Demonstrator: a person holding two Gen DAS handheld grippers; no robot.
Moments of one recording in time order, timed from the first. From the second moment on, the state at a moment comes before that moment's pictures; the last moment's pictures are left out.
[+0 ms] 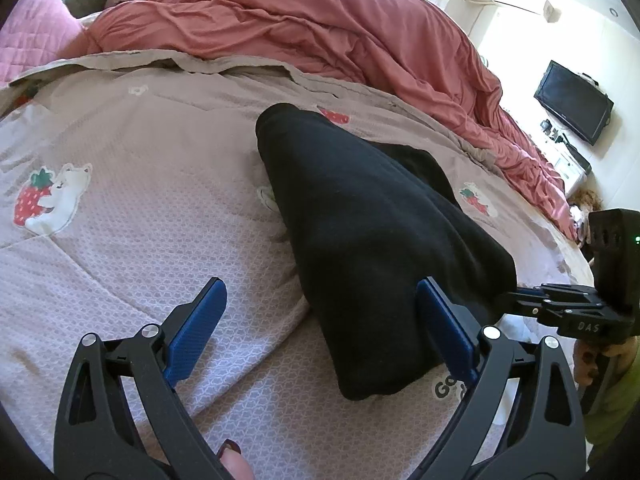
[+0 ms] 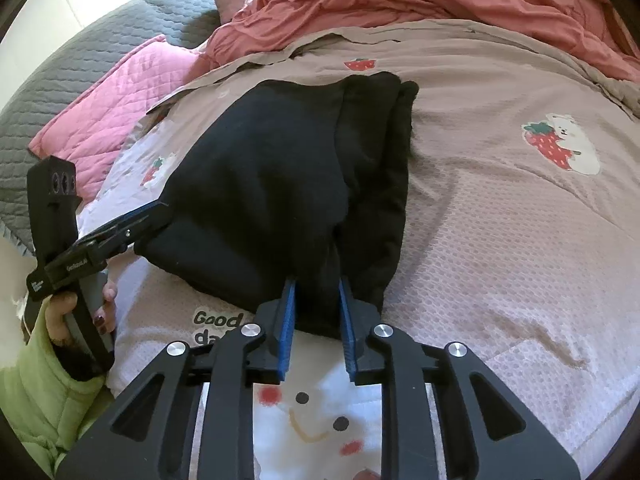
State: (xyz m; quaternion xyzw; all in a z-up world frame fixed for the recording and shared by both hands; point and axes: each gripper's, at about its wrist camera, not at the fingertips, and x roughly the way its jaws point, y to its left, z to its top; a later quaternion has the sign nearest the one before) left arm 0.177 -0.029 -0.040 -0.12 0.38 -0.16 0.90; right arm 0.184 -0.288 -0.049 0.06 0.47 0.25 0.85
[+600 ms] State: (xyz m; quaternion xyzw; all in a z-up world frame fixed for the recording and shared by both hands) left arm 0.156 -0.041 -0.013 -0.08 0.30 -0.17 0.94; right arm 0.220 -0.308 -0.008 0.12 0.41 0.20 0.88
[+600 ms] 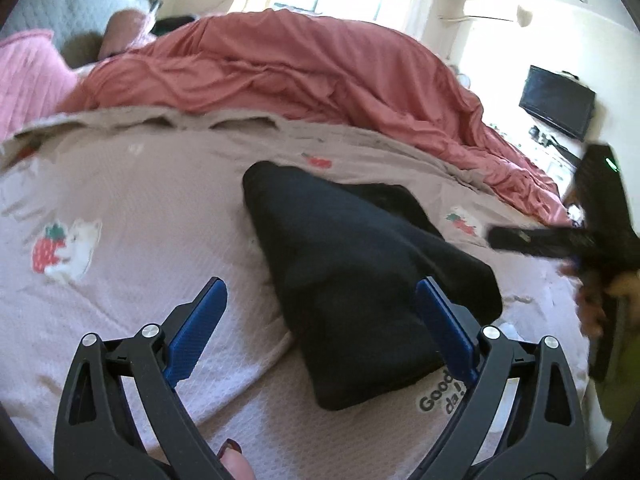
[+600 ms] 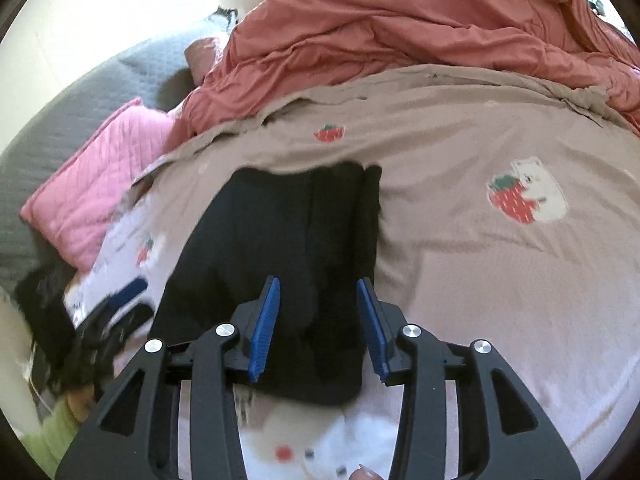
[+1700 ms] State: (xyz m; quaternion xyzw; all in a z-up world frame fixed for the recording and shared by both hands) left arm 0.152 -0.056 -0.024 -0.05 0.36 -0.16 0.92; right arm 0.222 -0.278 0.016 0.03 0.36 0.12 0.93
